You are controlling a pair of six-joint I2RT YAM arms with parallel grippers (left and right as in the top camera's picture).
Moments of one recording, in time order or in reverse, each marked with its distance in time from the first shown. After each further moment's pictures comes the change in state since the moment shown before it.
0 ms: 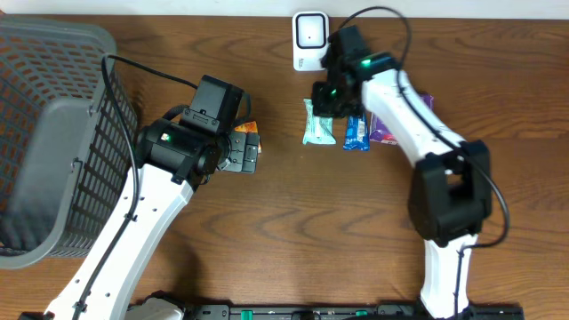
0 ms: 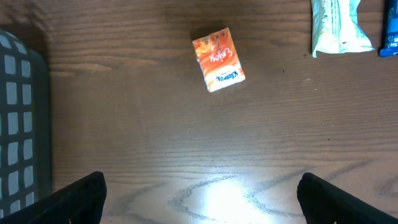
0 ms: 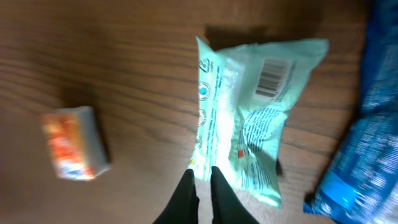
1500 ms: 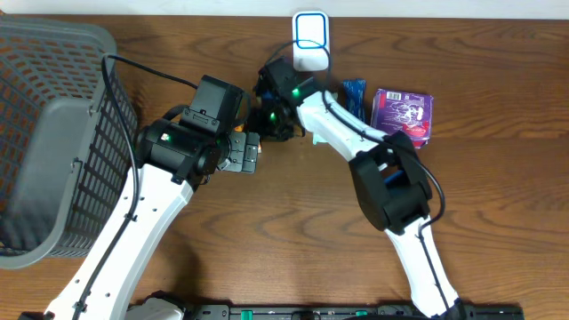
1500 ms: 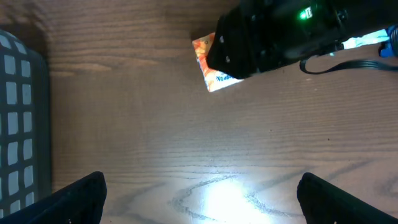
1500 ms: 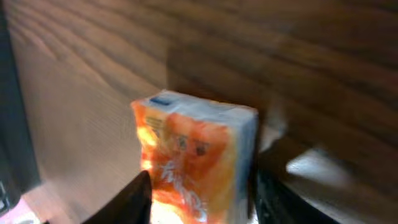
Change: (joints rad) left arm 0.000 0.000 0.000 0.000 0.000 0.000; right arm 0.213 0.256 0.121 0.192 -0.263 0.132
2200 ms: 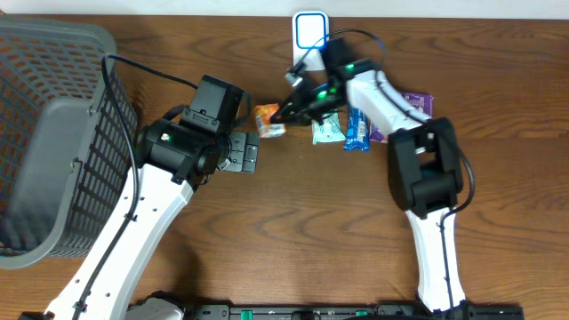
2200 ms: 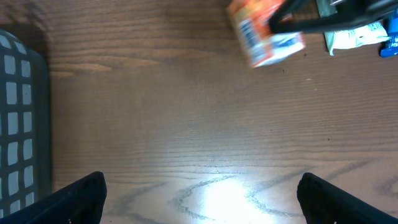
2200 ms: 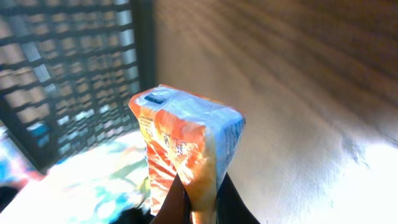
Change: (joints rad) left arm 0.000 0.000 0.000 0.000 0.000 0.000; right arm -0.250 0.001 -0.001 -0.118 -0.604 -0.219
